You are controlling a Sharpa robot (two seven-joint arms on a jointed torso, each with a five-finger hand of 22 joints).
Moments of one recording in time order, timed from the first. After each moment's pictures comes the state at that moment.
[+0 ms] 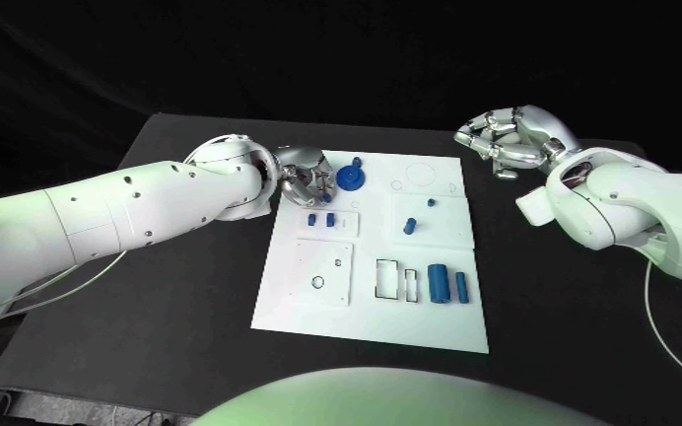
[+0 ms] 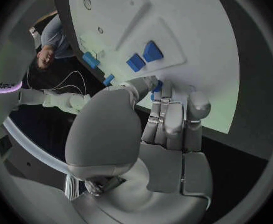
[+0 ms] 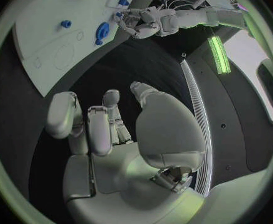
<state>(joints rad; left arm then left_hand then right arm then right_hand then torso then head) 1.18 -0.75 -0.05 1.35 -1.34 -0.03 -0.01 1.38 -0.26 0.62 0.07 0.23 0.94 0.14 0.34 0.33 1.04 0.07 0.52 0.17 1.38 -0.01 1.38 1.00 0.14 1.16 0.10 1.27 1.10 1.29 -0.94 -0.16 1.54 -0.61 -0.43 0.19 1.16 -0.15 0.31 0.26 0.29 0.78 0.15 0.44 0.51 1.05 0.07 1.00 0.89 1.47 -0.02 1.37 1.26 0.08 1.39 0.09 1.10 1.31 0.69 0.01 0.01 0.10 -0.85</state>
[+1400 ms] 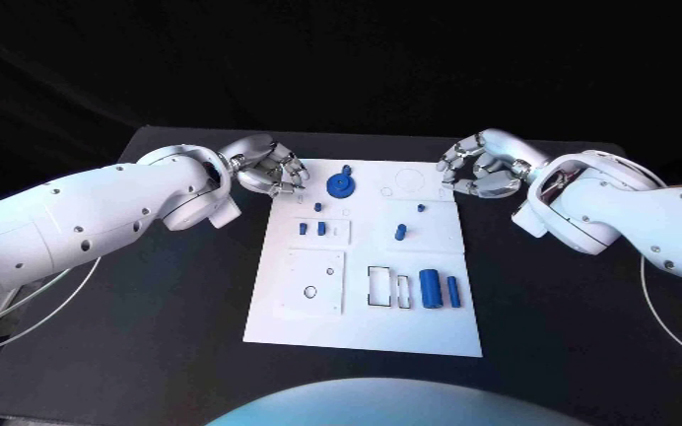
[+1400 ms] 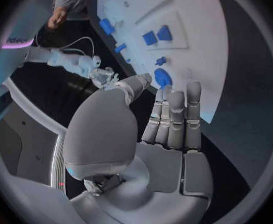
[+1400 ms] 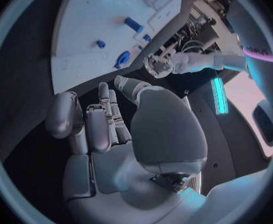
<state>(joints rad) 1.18 -0.88 -0.02 1.38 -0.87 -0.07 0.11 1.32 -0.28 0.54 0.09 0.23 0.88 0.16 0.26 0.30 0.86 0.11 0.62 0.24 1.12 0.04 1.19 0.56 0.17 0.89 0.14 1.01 0.80 1.29 -0.94 -0.16 1.53 -1.08 -0.32 0.06 1.31 -0.22 0.58 0.07 0.17 0.85 0.16 0.34 0.42 0.99 0.09 0.36 0.34 1.46 0.00 1.33 1.22 0.09 1.40 0.11 1.09 1.31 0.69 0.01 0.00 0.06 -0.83</state>
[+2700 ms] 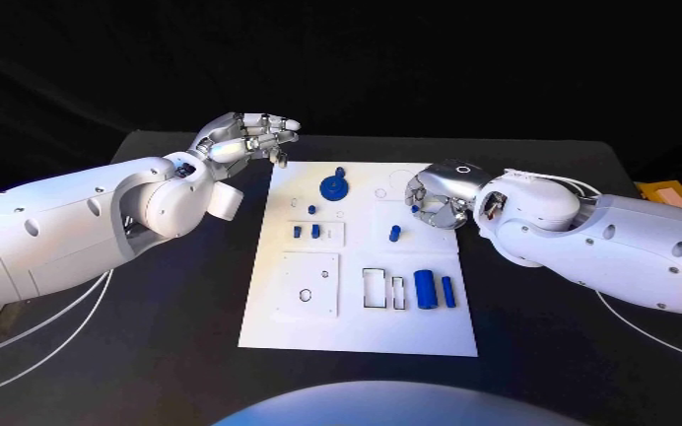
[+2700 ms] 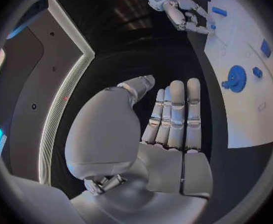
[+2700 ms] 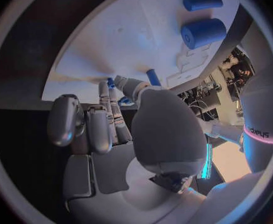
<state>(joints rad) 1.18 -0.94 -0.02 1.48 -0.12 -0.09 0.35 1.35 -0.25 0.55 0.09 0.23 0.87 0.17 0.25 0.30 0.84 0.12 0.62 0.21 1.05 0.05 1.10 0.49 0.17 0.87 0.15 0.92 0.75 1.22 -0.81 -0.16 1.52 -1.70 -0.24 -0.12 1.31 -0.22 0.61 0.05 0.11 0.93 0.15 0.30 0.41 1.06 0.09 0.29 0.22 1.47 0.01 1.36 1.24 0.09 1.43 0.11 1.17 1.31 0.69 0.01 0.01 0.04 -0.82</state>
